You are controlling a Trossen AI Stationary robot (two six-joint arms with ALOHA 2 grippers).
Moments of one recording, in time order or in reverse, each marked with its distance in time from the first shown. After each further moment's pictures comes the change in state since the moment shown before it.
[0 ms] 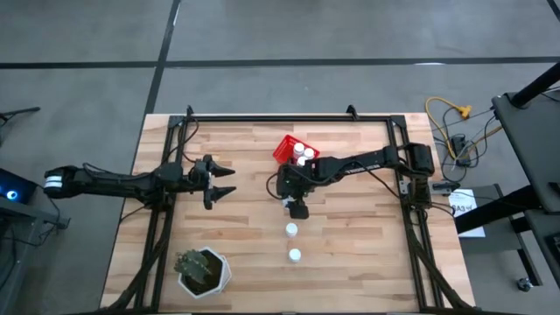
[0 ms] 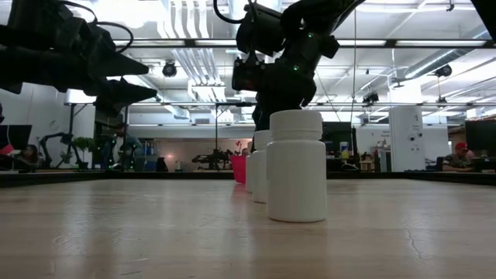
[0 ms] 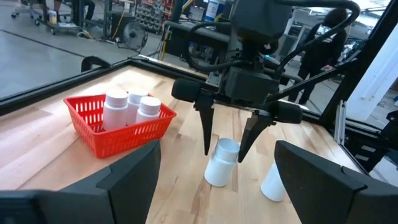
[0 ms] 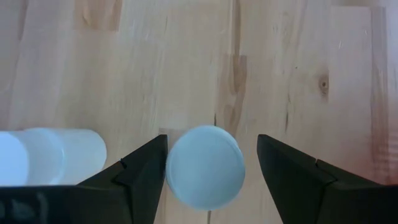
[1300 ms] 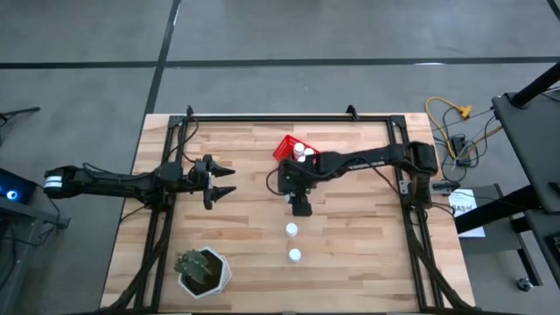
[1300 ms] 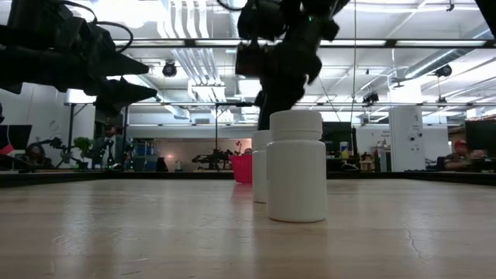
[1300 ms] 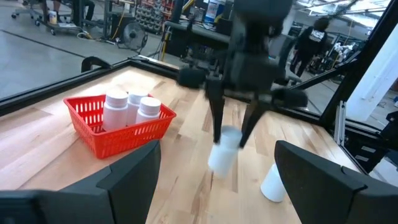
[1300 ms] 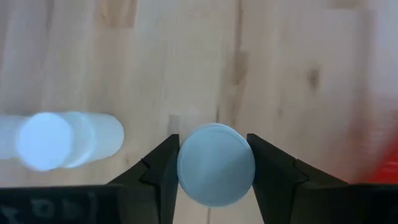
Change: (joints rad) left arm 0.000 -0.002 0.000 0.000 -0.001 -0.001; right arm -0.011 -0.031 0.069 -0.143 -0.023 -0.023
